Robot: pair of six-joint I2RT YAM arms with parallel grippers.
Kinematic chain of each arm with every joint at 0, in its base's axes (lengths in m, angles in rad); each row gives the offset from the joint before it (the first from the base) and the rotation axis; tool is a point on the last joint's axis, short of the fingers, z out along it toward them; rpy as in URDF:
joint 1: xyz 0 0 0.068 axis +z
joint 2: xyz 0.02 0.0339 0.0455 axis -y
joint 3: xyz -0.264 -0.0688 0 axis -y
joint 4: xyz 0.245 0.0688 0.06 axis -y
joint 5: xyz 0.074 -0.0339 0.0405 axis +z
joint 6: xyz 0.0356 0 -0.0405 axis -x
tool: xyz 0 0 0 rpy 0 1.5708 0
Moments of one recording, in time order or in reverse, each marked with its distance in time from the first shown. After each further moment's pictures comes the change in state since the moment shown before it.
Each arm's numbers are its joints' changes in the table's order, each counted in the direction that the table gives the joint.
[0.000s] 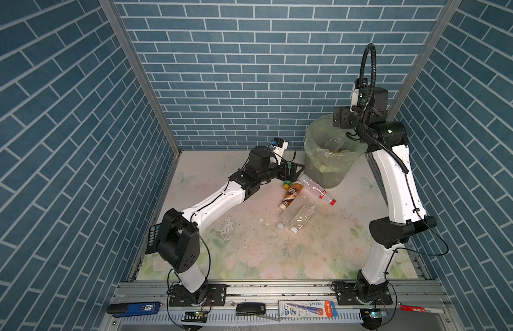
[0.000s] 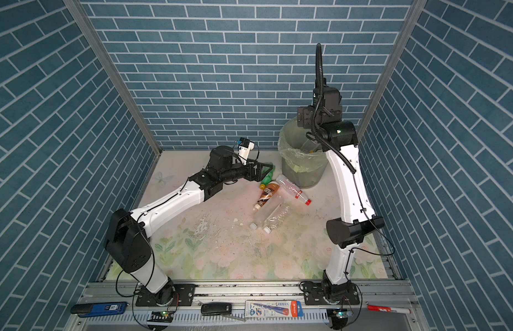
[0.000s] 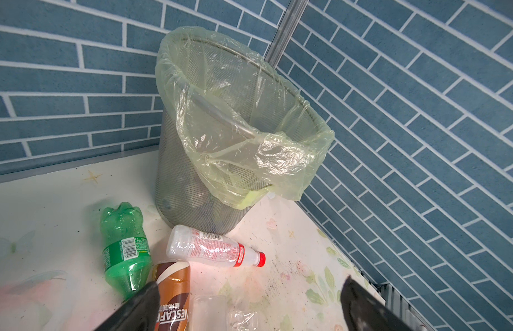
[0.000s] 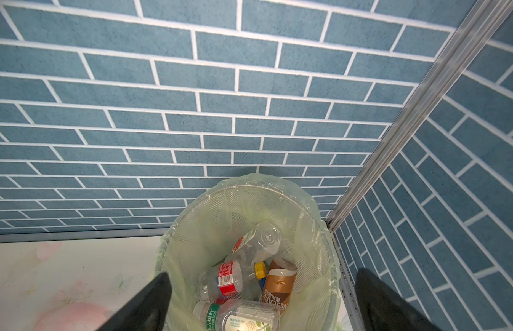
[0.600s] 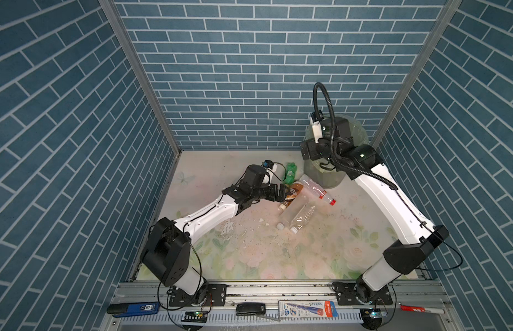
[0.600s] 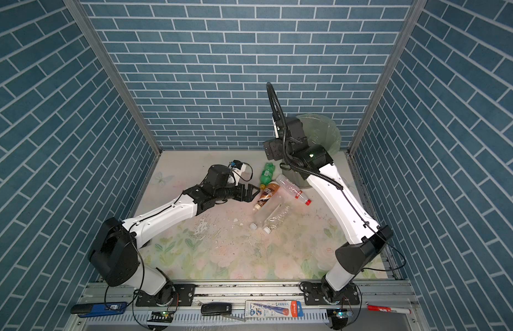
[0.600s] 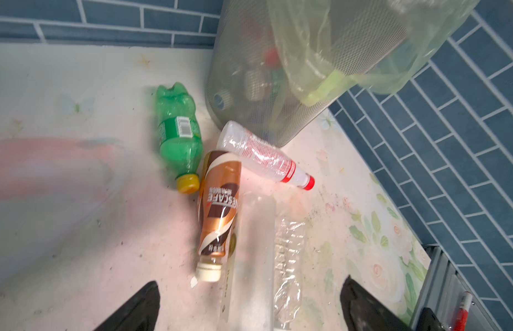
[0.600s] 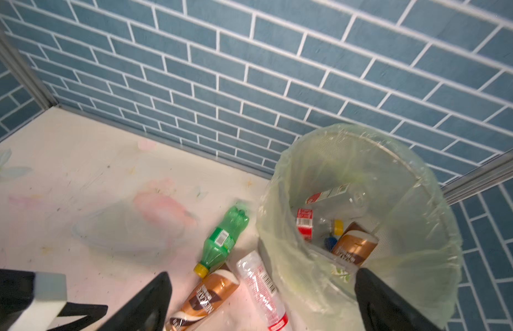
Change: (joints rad) left arm -0.001 0.160 -0.333 -0.139 0.114 -0.002; right arm 0.305 0.266 -0.601 0.136 0.023 -0.003
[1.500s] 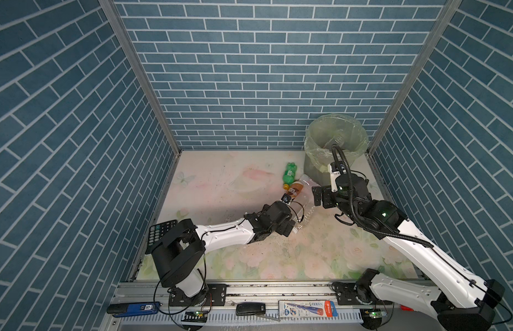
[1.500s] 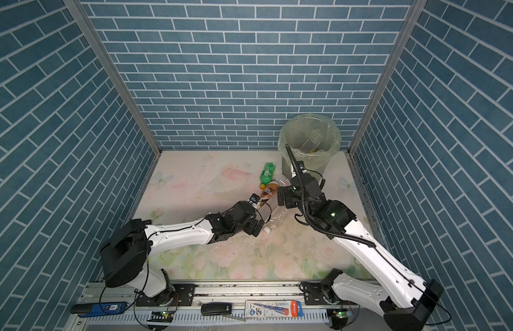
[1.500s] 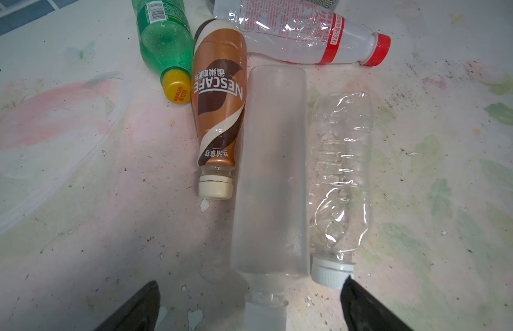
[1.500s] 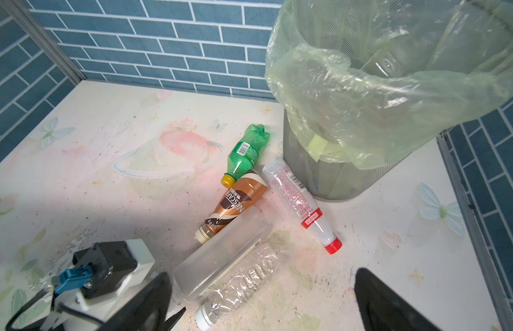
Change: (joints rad) left arm -0.340 -0.077 -0.163 0.049 0.504 -0.131; right arm 0.095 0.581 -0.759 0.128 -0.024 -0.305
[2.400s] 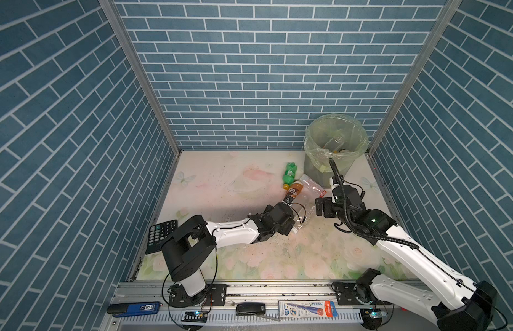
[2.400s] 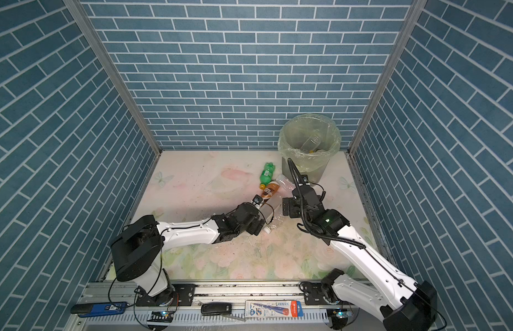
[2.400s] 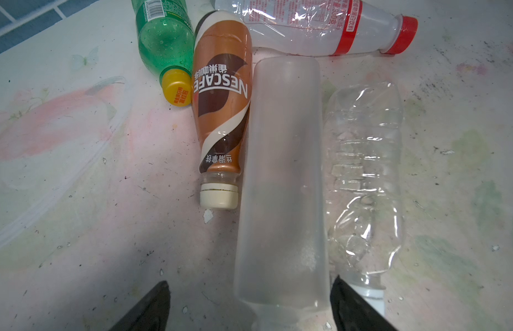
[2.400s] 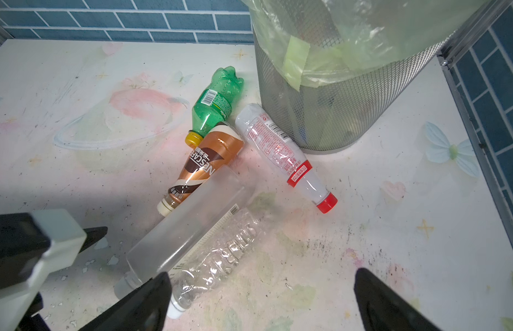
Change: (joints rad) left arm -0.001 -0.074 0.002 0.063 0.043 -0.033; right arm -0.092 0.022 -0.248 0.094 0.056 -0.071
